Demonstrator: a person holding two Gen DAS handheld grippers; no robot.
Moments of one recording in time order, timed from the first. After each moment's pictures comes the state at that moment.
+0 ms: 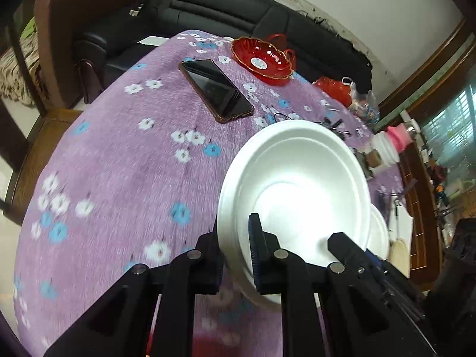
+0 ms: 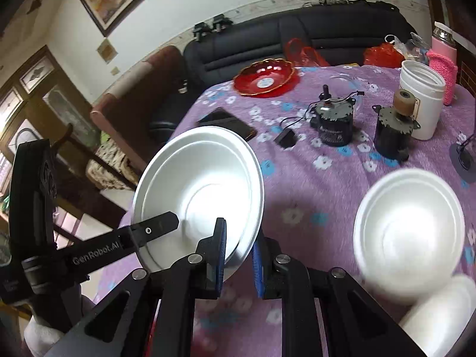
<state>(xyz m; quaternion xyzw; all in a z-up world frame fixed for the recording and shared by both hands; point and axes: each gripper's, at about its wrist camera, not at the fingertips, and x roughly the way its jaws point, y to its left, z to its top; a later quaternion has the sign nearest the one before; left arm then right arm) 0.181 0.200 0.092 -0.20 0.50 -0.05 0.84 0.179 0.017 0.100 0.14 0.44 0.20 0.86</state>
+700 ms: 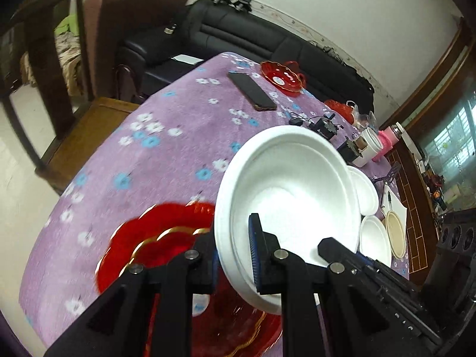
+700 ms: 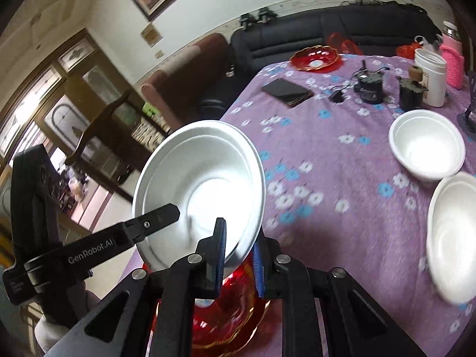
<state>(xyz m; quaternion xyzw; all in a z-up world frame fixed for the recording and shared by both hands) 0.000 0.238 0.116 -0.21 0.44 0.00 0.87 0.033 0.055 0.108 0.12 0.44 0.29 0.84</state>
